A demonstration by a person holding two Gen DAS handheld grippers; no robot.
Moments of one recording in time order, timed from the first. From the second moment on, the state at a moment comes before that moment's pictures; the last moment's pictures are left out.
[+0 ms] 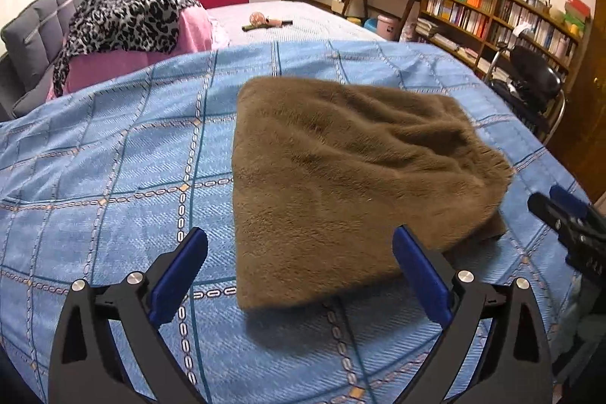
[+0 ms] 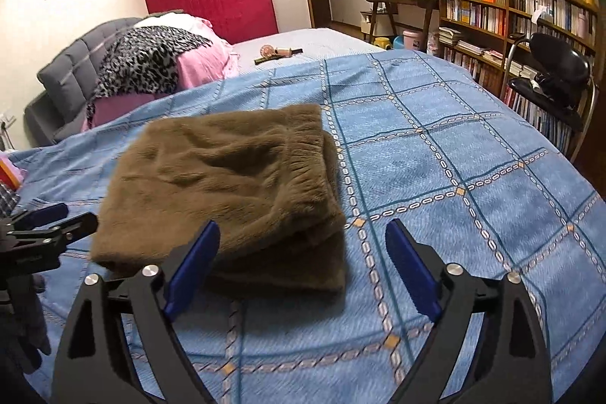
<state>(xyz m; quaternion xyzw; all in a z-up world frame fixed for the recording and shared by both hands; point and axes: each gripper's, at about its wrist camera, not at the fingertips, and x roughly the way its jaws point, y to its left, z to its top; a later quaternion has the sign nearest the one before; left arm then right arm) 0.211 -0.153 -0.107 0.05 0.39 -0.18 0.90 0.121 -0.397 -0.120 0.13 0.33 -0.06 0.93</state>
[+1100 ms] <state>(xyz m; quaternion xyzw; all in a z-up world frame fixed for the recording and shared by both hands) 0.150 -0.144 -0.032 0.08 0.35 -0.09 0.93 0.051 -0.335 -0.036 0.10 0.25 -0.05 0.96</state>
